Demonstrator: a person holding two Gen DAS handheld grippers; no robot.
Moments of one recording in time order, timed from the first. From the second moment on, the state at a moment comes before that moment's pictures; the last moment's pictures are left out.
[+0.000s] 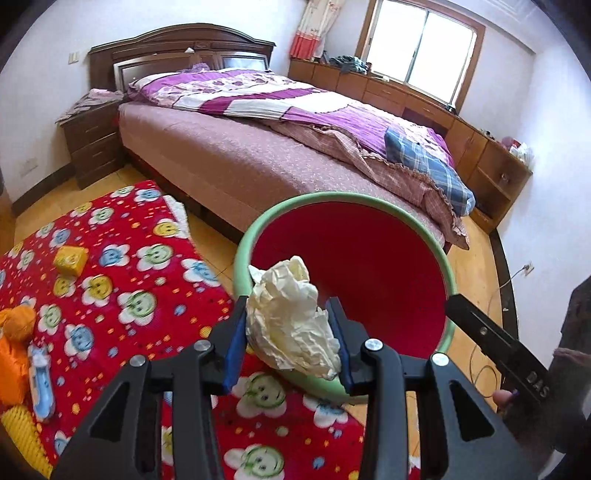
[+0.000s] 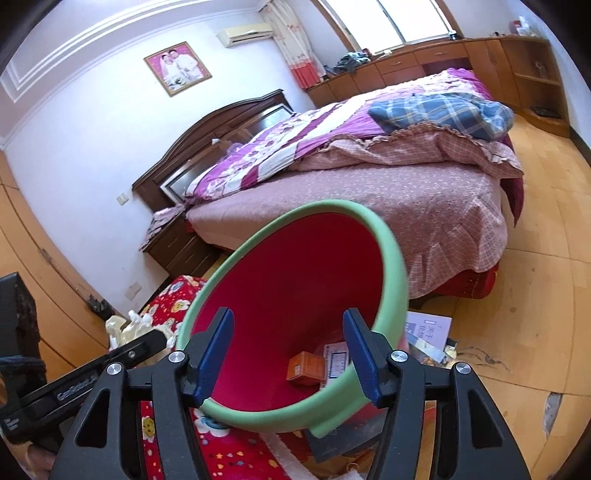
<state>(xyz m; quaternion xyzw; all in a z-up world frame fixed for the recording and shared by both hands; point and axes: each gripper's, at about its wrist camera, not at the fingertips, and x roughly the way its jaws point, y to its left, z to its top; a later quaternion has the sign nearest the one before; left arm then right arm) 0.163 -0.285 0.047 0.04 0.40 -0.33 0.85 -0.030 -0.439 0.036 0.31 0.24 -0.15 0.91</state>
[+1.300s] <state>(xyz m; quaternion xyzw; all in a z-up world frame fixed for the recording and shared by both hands) 0.122 -0.178 0.070 -0.01 0.39 -0.26 0.88 -0.037 -0.372 0.053 0.25 0.28 -0.11 0.92</state>
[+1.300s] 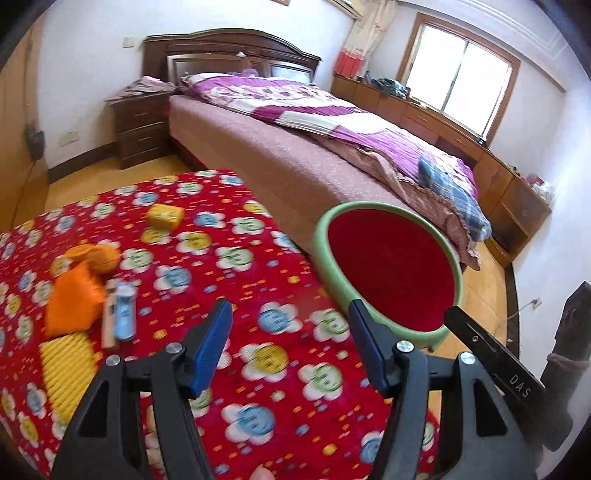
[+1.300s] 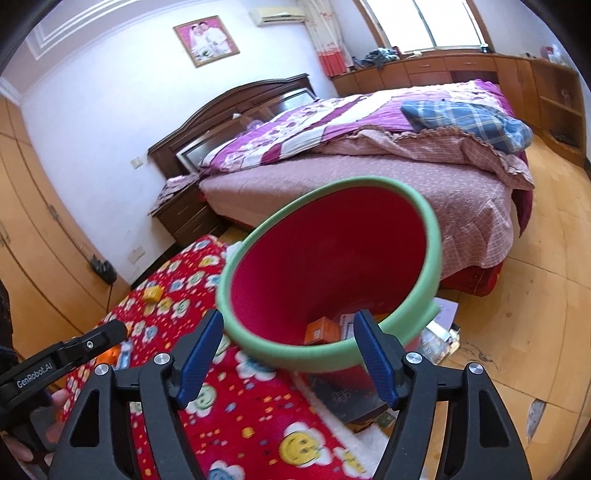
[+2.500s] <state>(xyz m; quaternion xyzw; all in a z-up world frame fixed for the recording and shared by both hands) 0.136 0.000 0.019 -0.07 0.42 -0.05 0.90 -0.009 -0.234 0.007 0.12 0.39 -0.01 0.91</state>
